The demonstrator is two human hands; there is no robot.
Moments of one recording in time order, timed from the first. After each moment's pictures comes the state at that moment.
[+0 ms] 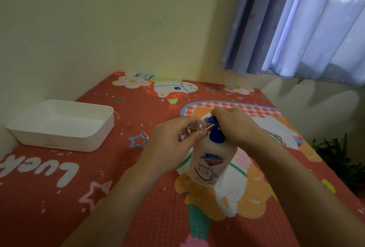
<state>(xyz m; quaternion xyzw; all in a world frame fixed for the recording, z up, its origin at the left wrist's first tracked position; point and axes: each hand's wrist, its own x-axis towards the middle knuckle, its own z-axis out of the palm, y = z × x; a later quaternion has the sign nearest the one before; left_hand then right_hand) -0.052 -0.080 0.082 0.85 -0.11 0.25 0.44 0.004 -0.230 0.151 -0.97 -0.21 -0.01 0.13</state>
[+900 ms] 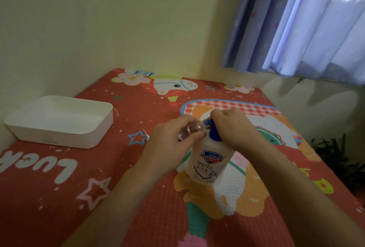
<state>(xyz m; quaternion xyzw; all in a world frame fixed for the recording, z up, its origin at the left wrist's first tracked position) -0.054 -0.082 0.076 0.85 -0.10 0.25 0.46 0.003 -0.228 0.142 -0.96 -0.19 -0.01 0.21</state>
